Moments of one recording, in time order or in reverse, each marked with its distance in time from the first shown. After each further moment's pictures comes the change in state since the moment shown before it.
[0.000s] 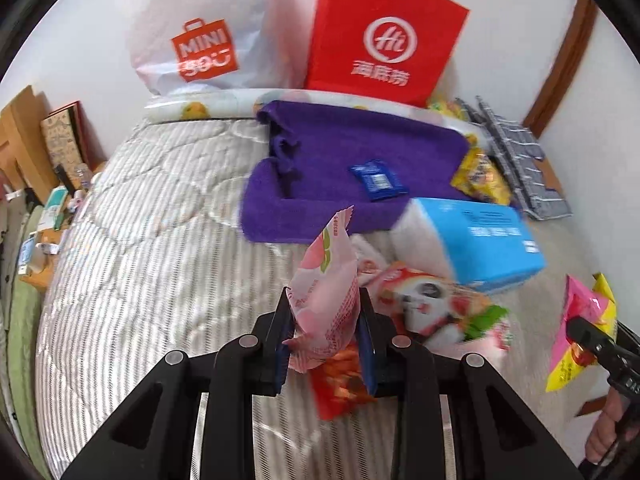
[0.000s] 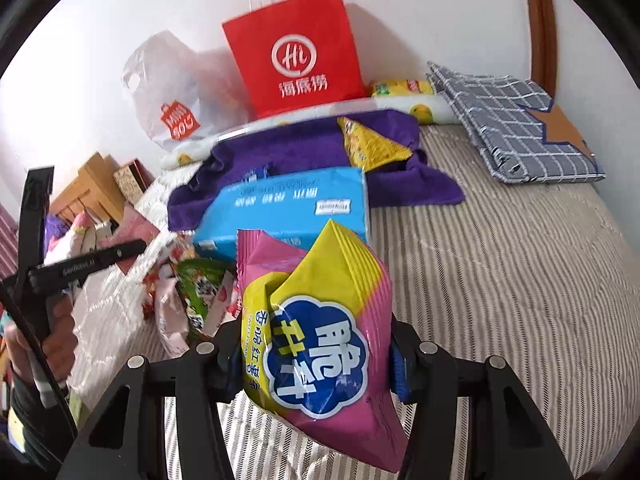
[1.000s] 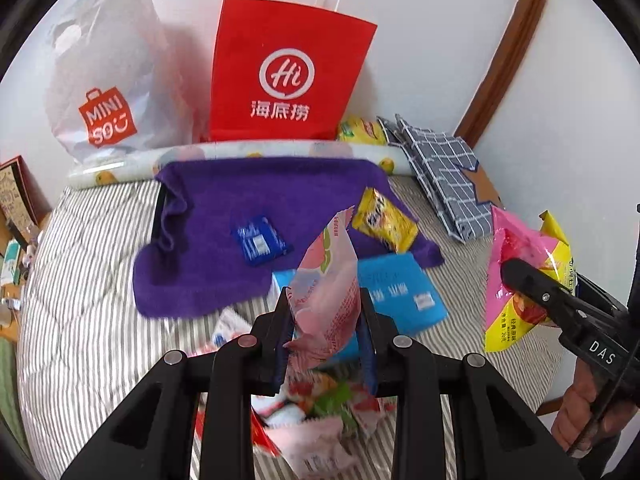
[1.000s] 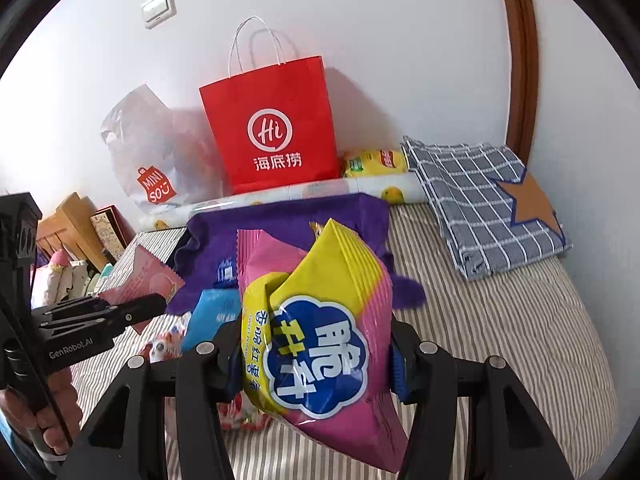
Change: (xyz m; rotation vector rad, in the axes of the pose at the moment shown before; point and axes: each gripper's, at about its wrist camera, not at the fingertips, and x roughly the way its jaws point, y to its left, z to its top) left arm -0.006 -0.082 0.060 0.092 -0.044 -0.150; right arm -0.011 0.002 0.086 -0.027 -0.120 -0.113
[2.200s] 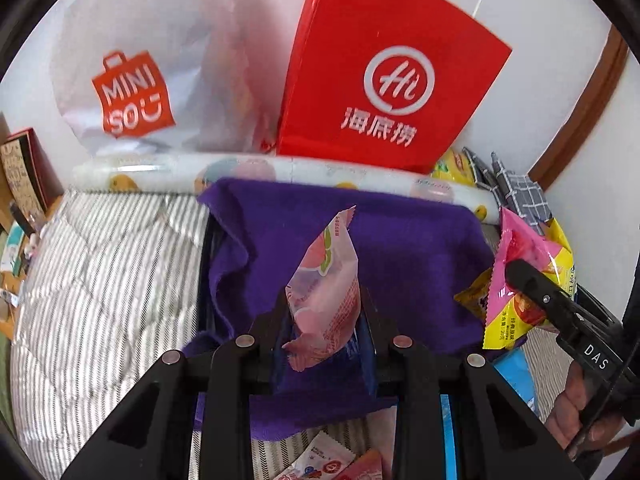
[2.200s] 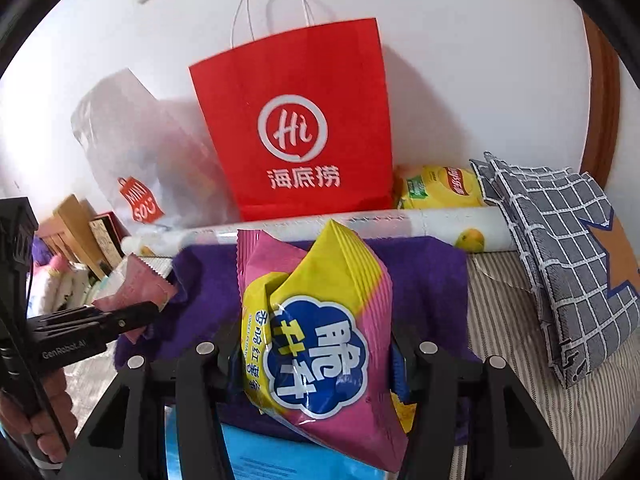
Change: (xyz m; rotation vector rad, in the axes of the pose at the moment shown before) left arm 0.083 0.099 0.057 -0.145 0.010 0.090; right arm 0.151 0.013 0.054 -0.046 0.003 0.085
